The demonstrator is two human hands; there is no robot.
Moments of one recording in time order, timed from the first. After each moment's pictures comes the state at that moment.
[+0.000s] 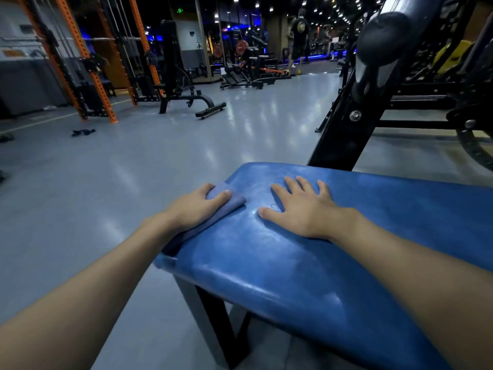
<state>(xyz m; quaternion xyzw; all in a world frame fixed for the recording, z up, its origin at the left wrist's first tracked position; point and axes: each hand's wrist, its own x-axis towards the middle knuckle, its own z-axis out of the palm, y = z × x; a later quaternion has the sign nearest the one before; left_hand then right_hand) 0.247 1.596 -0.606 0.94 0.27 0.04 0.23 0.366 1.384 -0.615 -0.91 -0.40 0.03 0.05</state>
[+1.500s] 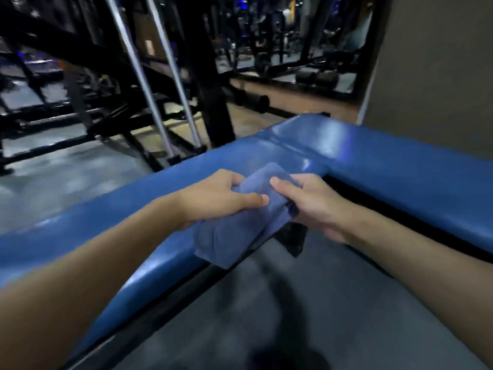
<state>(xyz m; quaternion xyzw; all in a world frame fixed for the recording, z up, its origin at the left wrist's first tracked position) 0.250 0.897 -0.481 0.85 -0.34 -0.21 0.34 0.157 0.730 -0.518 -0.72 0.11 -0.07 0.68</state>
